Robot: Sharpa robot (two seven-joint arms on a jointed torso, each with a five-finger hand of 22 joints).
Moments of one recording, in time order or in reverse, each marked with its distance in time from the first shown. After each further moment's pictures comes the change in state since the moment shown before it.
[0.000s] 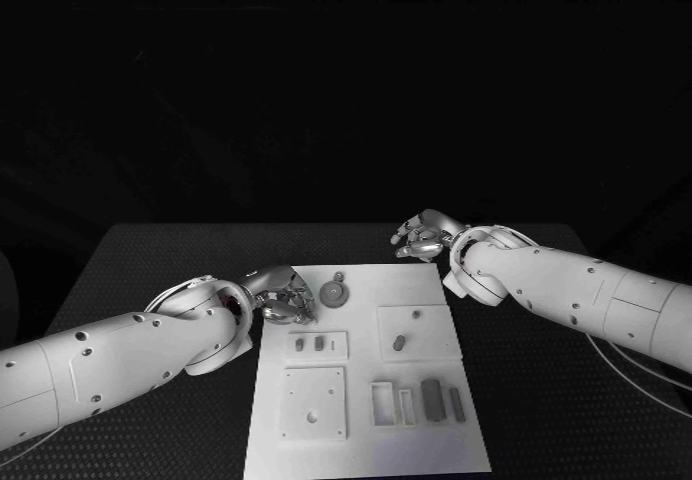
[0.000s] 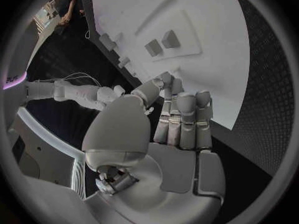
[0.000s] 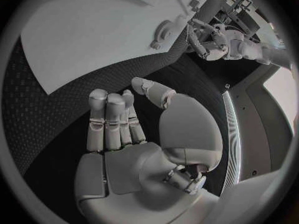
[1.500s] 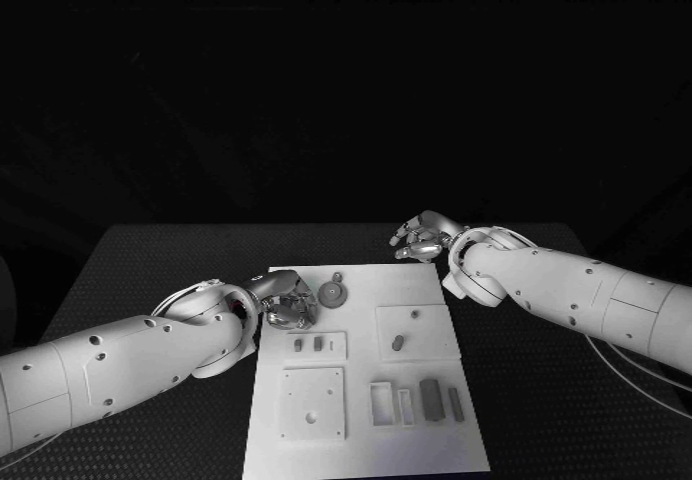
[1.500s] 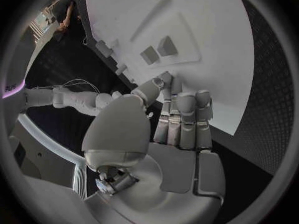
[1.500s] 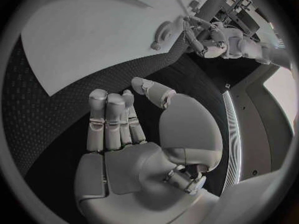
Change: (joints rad) left arm -0.010 0.032 -0.009 -0.031 -0.045 -0.003 -0.006; left_hand 0.000 -0.005 0.003 0.003 -0.003 0.004 -0.003 0.002 -0.001 0.007 -0.002 -0.001 0.004 0.003 -0.001 0.000 0.000 0.000 0.000 0.000 0.000 0.004; right arm -0.004 0.000 0.000 -0.001 0.000 0.002 0.000; right_hand 0.000 0.000 0.000 0.000 0.000 -0.002 -0.002 0.000 0.000 0.000 0.000 0.004 -0.001 0.000 0.000 0.000 -0.001 0.000 0.000 0.001 0.000 0.001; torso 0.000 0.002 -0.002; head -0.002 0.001
